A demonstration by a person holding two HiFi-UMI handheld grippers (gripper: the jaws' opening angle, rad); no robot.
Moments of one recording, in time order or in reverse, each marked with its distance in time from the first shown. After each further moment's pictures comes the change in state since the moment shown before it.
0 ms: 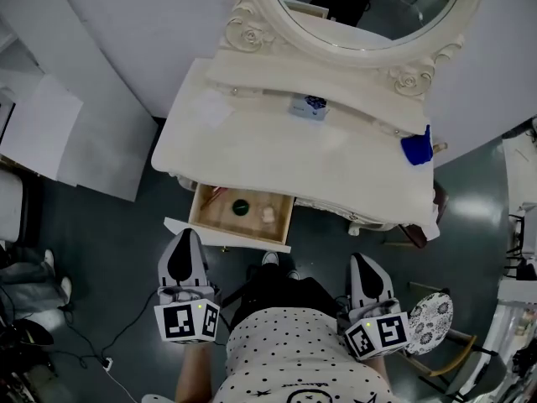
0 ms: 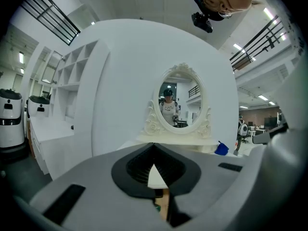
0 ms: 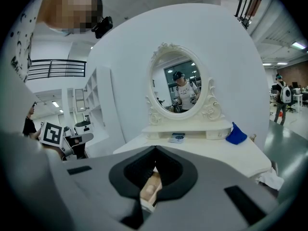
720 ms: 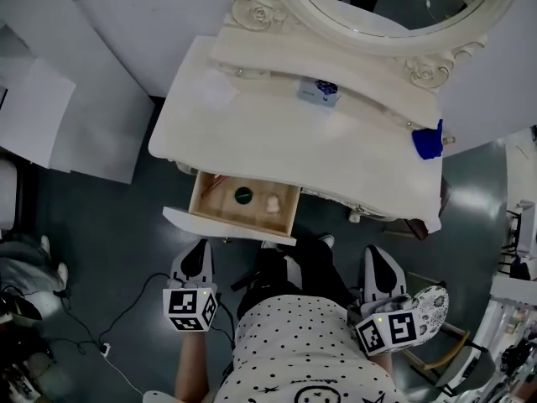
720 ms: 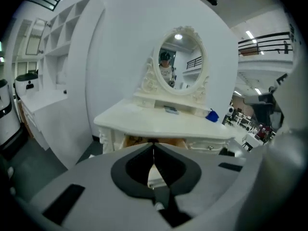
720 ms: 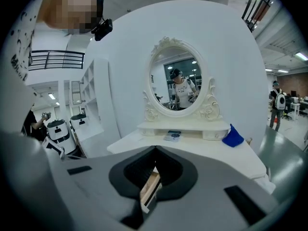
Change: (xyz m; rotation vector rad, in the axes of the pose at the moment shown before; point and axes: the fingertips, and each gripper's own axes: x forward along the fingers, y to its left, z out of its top) left arm -0.004 0.017 -0.142 -0.035 0.440 -0.119; right arm 0.020 -0.012 0.004 -0.043 0.053 -0.055
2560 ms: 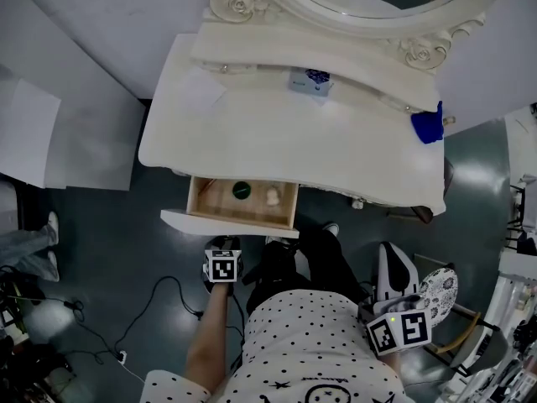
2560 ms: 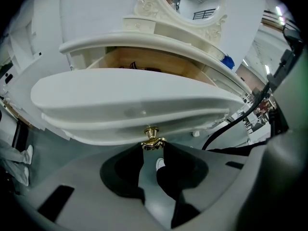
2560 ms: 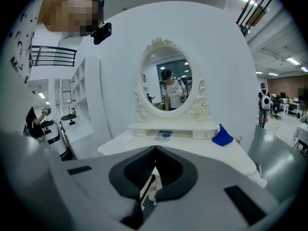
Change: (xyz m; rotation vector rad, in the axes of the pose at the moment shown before) left arm 0.134 0.007 -0.195 0.049 0.558 -0.037; right arm -0.002 -0.020 0.000 0.025 0.002 -0.104
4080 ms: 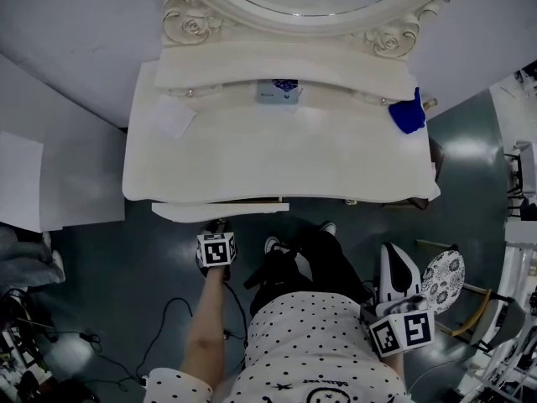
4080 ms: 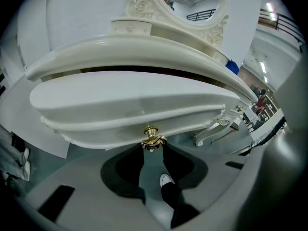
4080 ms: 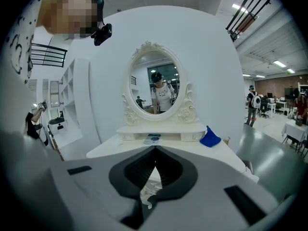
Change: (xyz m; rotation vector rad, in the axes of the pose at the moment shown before) left arm 0.039 0.007 0.103 0.056 -0.045 -0.012; right arm -0.006 -0.033 0.011 0.051 -0.035 -0.120
